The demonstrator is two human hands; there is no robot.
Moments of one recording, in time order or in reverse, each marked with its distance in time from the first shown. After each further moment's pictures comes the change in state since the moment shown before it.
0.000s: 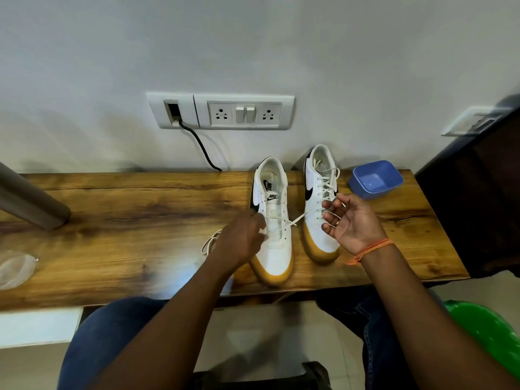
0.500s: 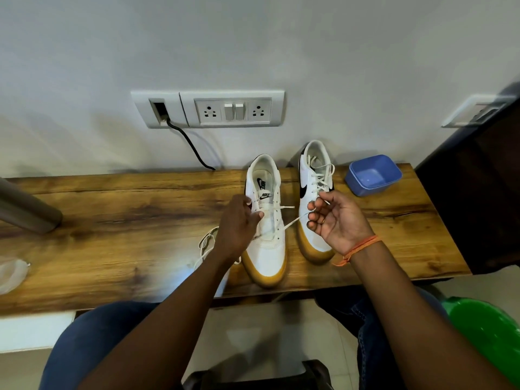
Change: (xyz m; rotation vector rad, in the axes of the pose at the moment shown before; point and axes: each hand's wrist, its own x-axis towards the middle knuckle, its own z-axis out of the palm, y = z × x) left_hand 0.030 -0.006 0.030 -0.425 0.300 -0.166; right_hand 0.000 0.001 0.009 -0.030 -0.061 0.007
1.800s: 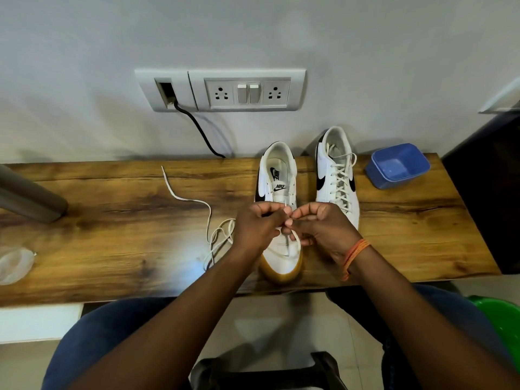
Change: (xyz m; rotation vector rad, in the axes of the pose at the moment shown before) left_hand -0.026 0.047 -0.021 -0.680 -0.189 -0.436; right_hand 0.008 0.043 0.027 -0.621 -0.086 -0.091
